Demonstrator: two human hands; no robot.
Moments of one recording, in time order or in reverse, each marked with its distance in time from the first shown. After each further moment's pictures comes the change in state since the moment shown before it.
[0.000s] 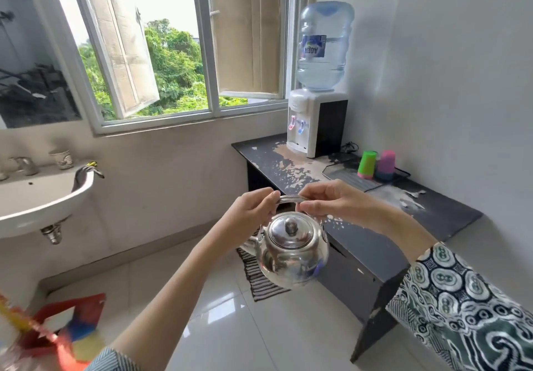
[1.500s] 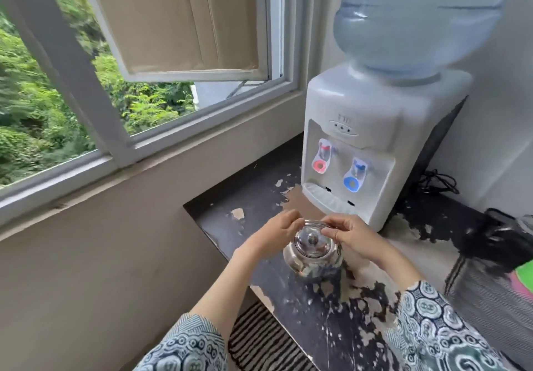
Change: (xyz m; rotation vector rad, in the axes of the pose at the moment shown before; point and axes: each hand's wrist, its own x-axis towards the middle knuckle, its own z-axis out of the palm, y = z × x) left_hand 0.749 -0.515 -0.090 0.196 -0.570 -0.199; right_hand 0.645 0.441 -0.347 0.175 0.448 0.449
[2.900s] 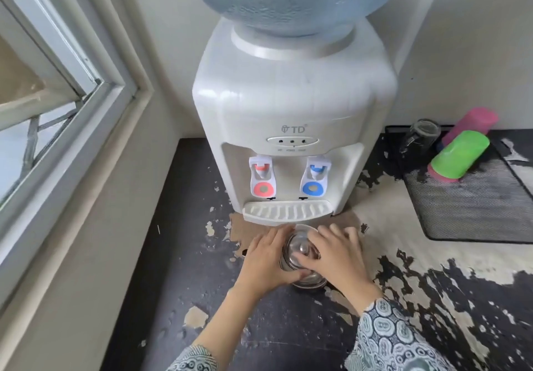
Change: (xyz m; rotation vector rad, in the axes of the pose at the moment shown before) left_hand 0.169 -0.096 0.002 0.324 -0.385 0.567; right_hand 0.096 0.052 0.050 -1.023 0.768 0.629
